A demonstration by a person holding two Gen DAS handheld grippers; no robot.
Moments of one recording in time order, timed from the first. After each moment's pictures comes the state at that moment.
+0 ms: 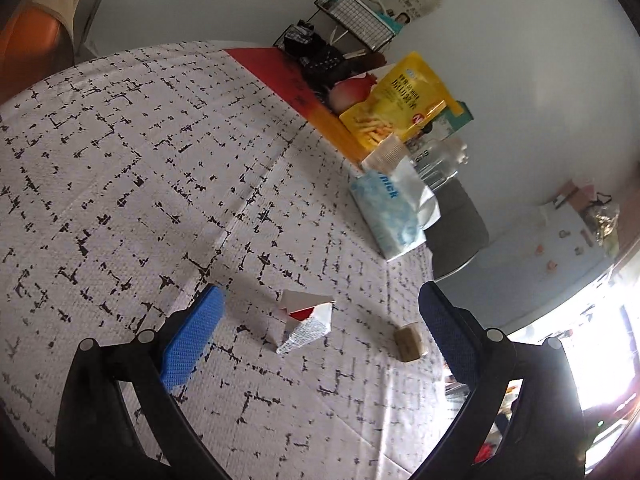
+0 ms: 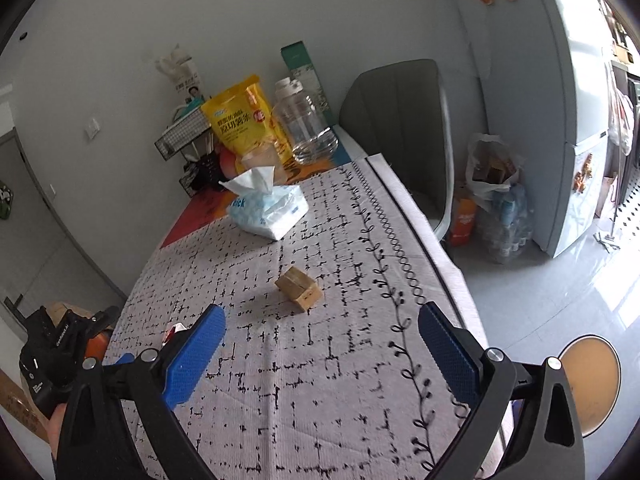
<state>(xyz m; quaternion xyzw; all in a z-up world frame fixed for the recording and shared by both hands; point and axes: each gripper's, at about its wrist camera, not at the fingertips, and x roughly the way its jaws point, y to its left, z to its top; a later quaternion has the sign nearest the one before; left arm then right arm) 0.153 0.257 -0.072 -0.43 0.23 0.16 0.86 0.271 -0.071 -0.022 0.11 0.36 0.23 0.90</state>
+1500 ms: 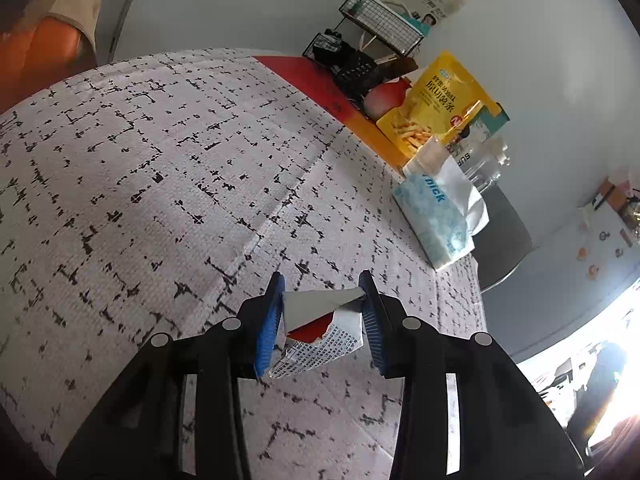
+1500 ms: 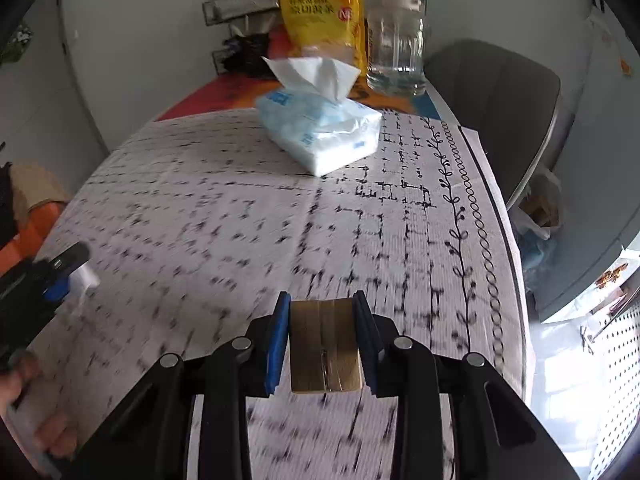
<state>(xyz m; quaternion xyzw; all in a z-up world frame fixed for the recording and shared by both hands) 0.165 0.252 -0.092 -0.40 0.23 0.23 0.85 0.326 0.041 -0.065 -0.10 0.42 0.30 0.85</state>
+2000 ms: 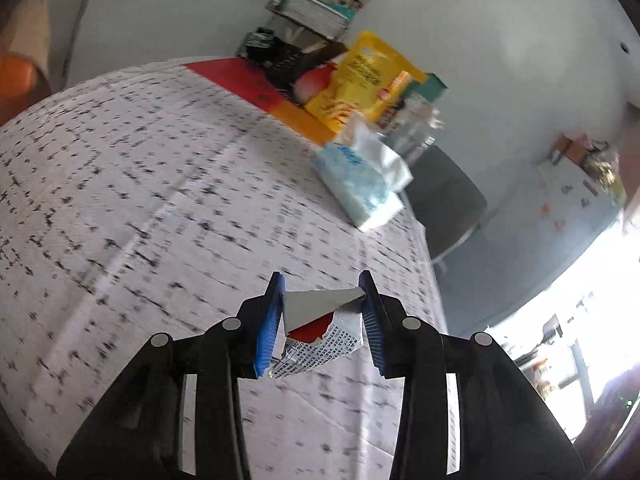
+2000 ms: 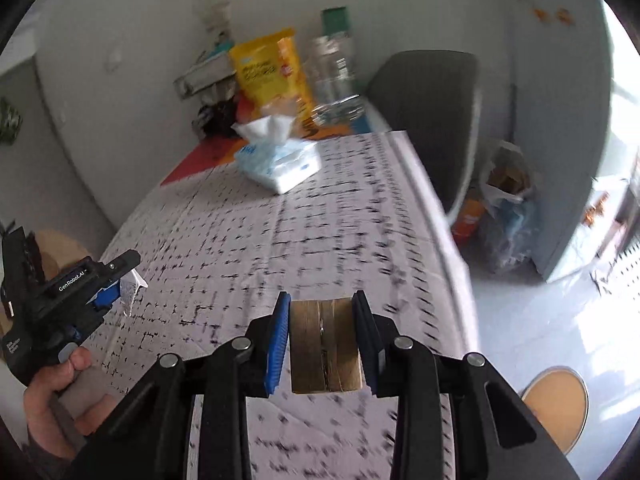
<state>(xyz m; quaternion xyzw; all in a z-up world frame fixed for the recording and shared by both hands) 0.169 0.176 -0.057 -0.36 0.23 0.15 0.89 0.257 -0.084 -0.034 0.03 0.38 0.24 0.89</state>
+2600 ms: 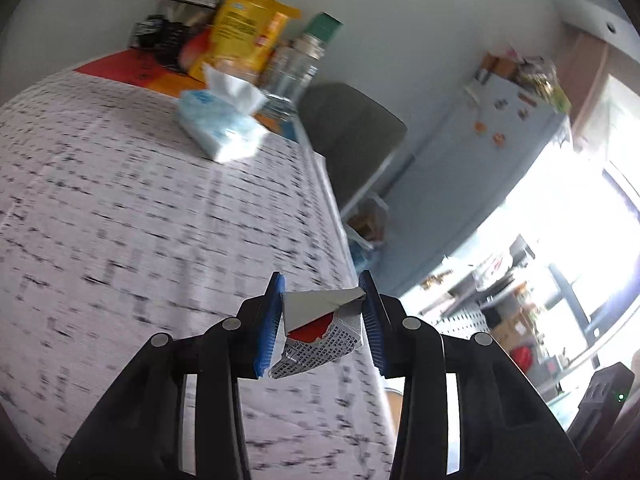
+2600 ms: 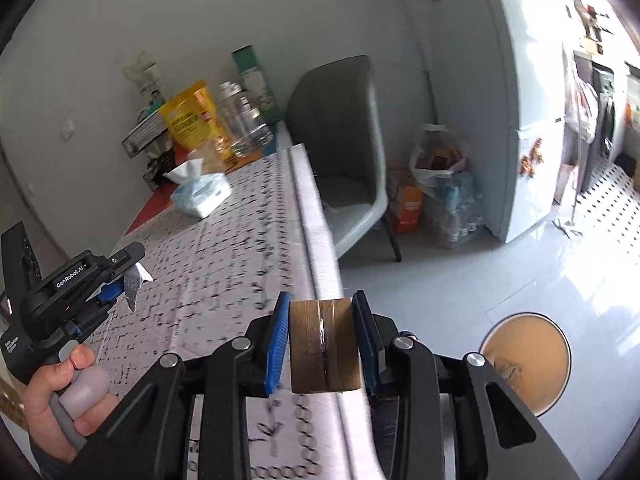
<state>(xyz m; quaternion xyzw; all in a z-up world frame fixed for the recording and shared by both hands) 0.216 0.026 -0.038 -0.28 0.27 0.03 0.92 0.223 -0.234 -0.050 0.12 0.36 0.16 0.91</state>
